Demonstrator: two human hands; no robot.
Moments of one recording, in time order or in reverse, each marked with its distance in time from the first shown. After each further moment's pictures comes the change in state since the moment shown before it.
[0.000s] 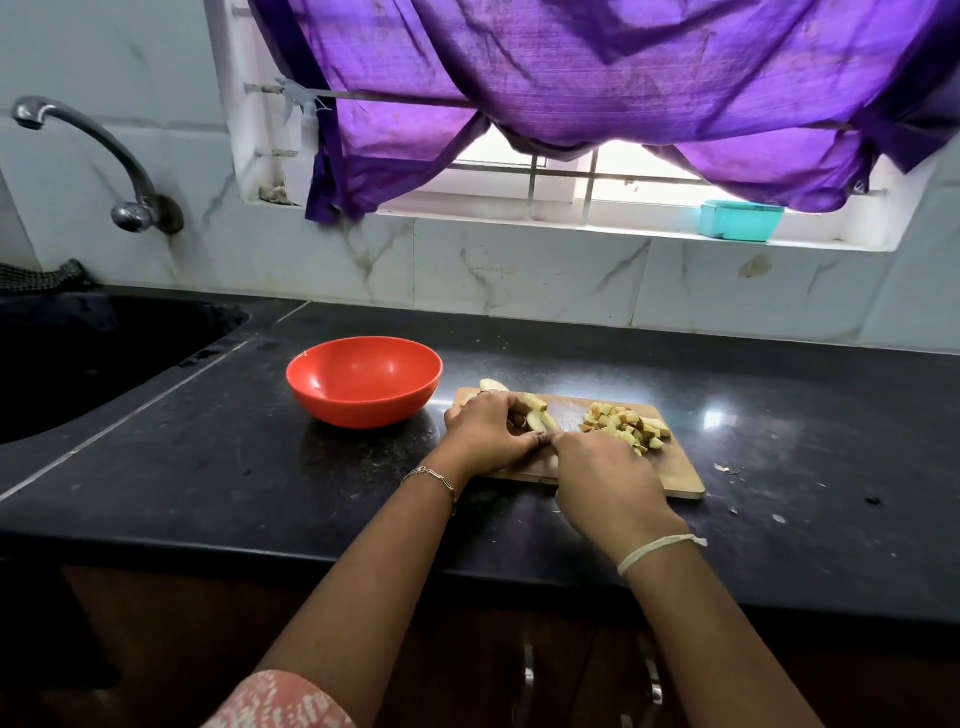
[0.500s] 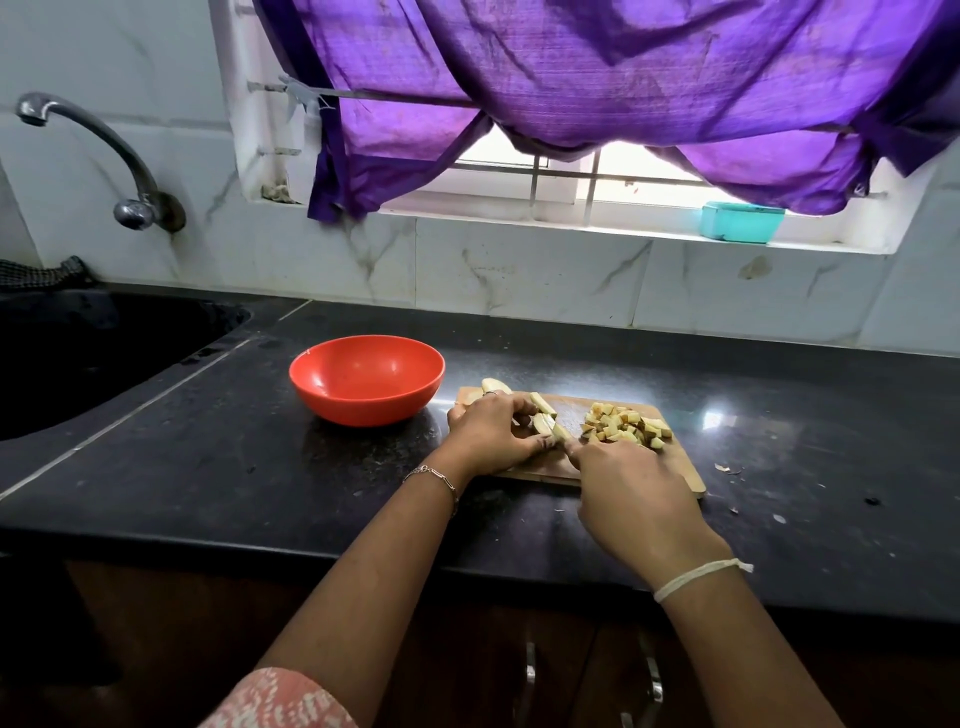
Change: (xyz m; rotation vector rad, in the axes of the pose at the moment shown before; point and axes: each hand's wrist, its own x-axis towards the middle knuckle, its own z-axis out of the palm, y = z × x) left_hand -0.003 0.002 -0.002 0.116 -0.019 0.037; right_hand -0.016 0.009 -0.009 0.012 -0.014 -0.007
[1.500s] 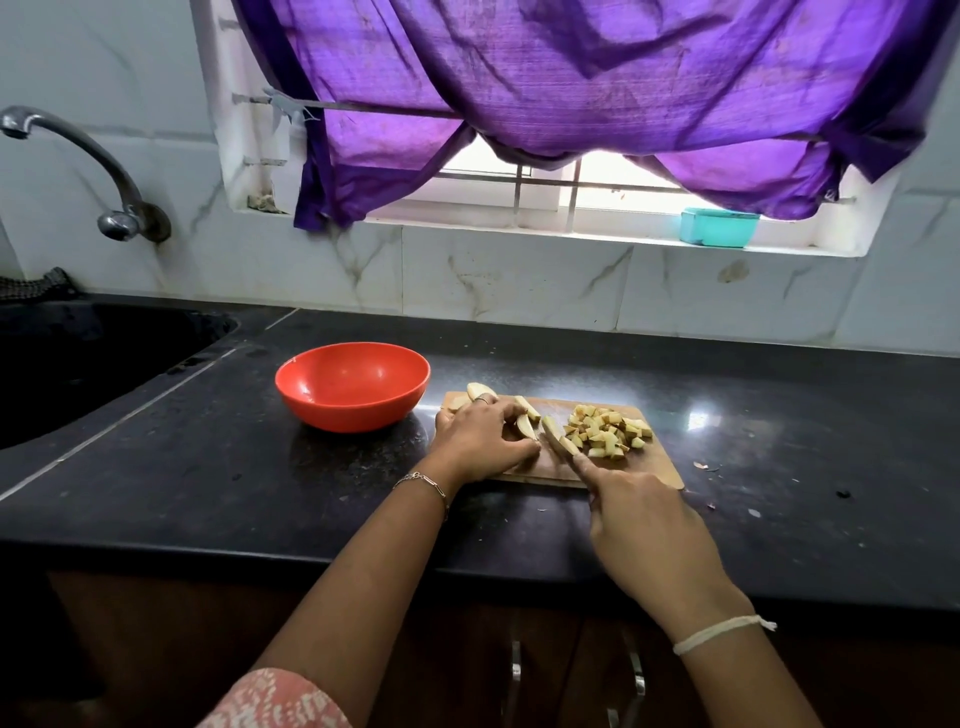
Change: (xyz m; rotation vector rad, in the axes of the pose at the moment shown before) left_hand -0.009 0.015 -0.002 0.131 -0.053 -0.069; right_hand -0.028 0.021 0.015 0.130 0.123 0.081
